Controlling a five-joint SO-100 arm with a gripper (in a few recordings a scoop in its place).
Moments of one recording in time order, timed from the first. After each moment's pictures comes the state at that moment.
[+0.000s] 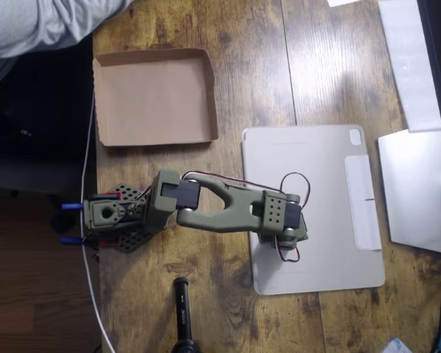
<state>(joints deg) 25.0 94.4 94.9 68.6 -18.7</state>
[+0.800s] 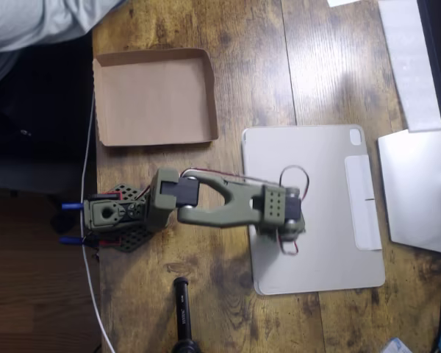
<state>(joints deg) 17.8 96.0 93.6 75.3 -14.4</state>
